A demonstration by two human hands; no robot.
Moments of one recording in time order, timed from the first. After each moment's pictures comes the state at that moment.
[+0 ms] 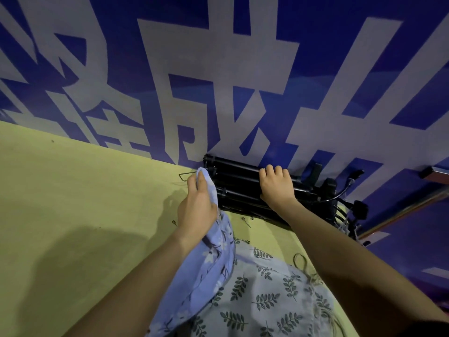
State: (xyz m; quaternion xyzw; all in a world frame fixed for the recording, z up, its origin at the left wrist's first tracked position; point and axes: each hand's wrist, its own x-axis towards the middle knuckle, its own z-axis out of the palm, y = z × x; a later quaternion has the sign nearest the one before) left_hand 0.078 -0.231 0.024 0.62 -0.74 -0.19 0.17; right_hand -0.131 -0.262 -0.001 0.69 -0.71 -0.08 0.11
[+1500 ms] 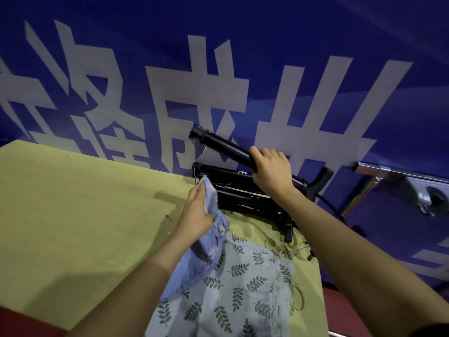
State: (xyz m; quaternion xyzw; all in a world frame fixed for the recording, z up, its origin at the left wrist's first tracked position) left_hand 0.066 -0.133 0.062 0.55 -0.73 -0.32 0.24; right_hand -0.136 -0.153 0.126 0.70 -0.67 0.15 0.19
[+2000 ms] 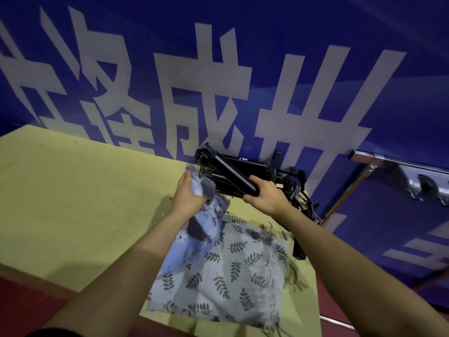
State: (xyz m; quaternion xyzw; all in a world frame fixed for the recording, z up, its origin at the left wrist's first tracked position) left_hand 0.088 -0.117 0.065 0.60 -0.63 -0.40 0.28; right_hand -0.126 -0.081 0.081 0.68 -0.68 0.19 -0.20
